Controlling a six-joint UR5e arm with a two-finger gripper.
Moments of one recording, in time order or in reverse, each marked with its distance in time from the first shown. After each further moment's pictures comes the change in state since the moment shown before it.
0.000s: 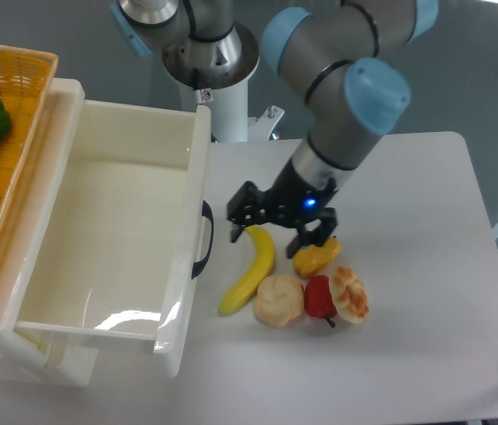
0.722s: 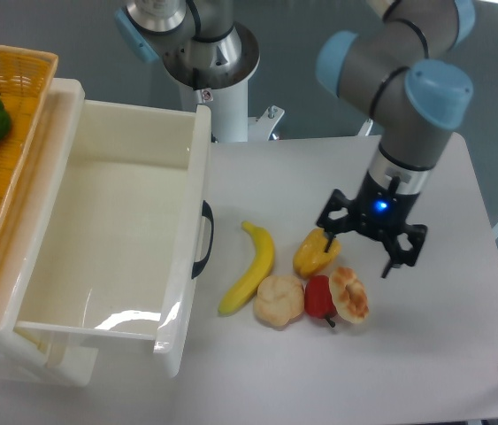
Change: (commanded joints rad) arm 0.074 -0.150 0.006 0.157 0.305 0.570
